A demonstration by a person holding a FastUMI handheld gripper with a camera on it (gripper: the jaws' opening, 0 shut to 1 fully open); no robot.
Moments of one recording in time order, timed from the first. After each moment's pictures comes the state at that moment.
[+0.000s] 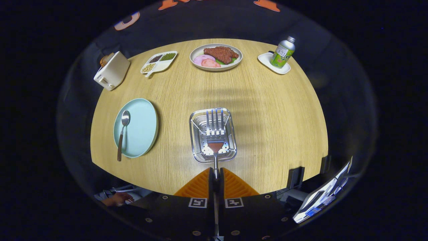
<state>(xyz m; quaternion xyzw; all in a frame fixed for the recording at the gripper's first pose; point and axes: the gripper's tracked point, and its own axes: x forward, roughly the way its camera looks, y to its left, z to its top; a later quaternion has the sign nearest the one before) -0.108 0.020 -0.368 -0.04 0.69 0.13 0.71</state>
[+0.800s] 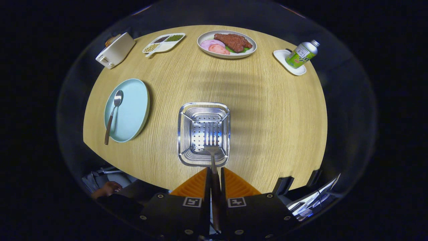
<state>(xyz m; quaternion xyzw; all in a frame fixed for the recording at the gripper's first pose) -0.091 0.008 -0.380 -0.10 0.71 0.16 0.68</state>
